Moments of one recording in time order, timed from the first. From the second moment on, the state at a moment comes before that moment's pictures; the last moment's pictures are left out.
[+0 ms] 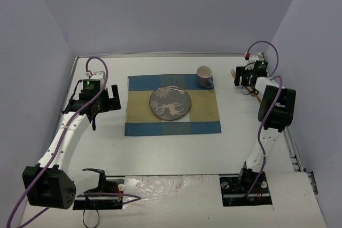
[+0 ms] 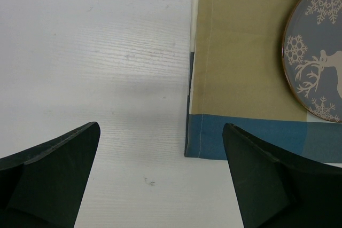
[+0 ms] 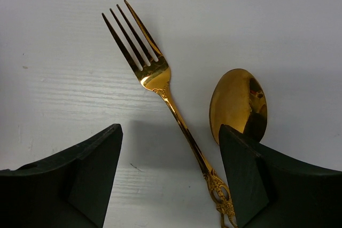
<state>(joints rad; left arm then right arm) -0.11 1.16 1.00 -0.64 -0.04 -0.23 -0.22 2.12 1.42 -0.02 -0.24 -0.16</state>
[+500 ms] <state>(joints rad) -0.11 1.17 1.00 -0.64 -0.03 -0.23 -0.24 2.12 1.38 0.00 -0.24 -0.17</state>
